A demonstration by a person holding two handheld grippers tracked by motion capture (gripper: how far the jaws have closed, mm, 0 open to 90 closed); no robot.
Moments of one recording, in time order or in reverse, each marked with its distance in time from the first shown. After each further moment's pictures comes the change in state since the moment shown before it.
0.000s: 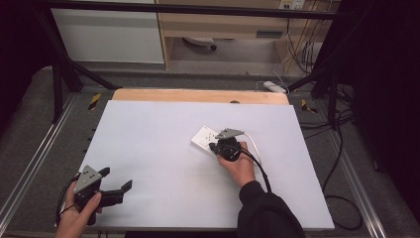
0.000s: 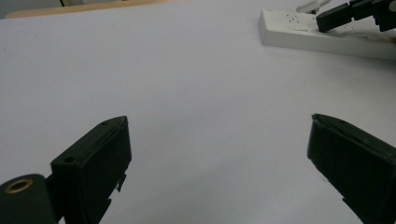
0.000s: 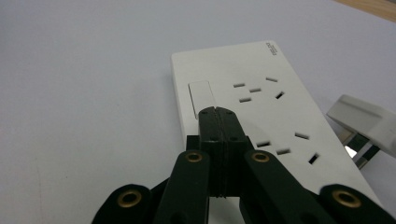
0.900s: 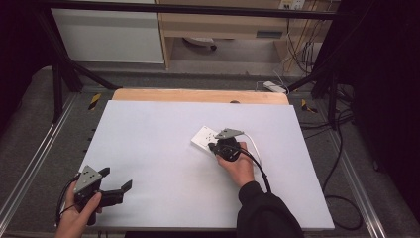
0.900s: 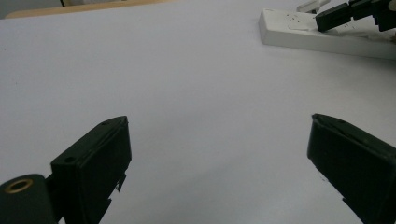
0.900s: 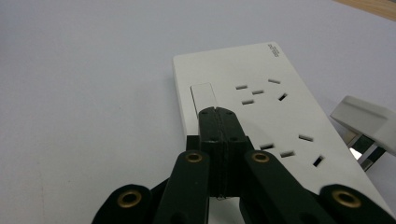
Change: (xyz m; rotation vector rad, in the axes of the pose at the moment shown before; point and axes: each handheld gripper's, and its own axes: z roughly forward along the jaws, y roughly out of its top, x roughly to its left) left arm 0.000 0.000 0.000 0.001 -0.003 -0.001; right arm 0.001 0.000 0.001 -0.008 0.000 0.014
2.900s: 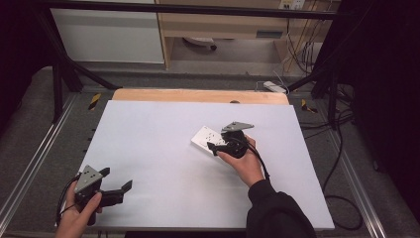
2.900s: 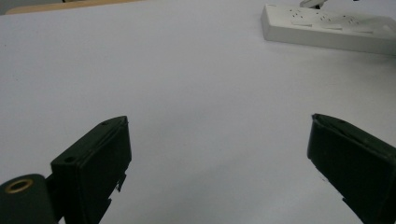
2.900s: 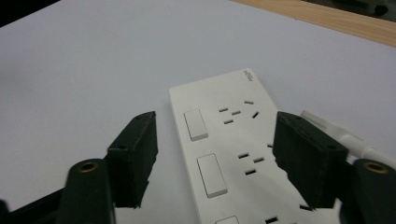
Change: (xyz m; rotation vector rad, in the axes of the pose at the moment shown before) left arm 0.001 0.000 0.001 0.014 0.010 0.004; right arm -0.006 0.021 -0.033 -0.025 -0.014 0.093
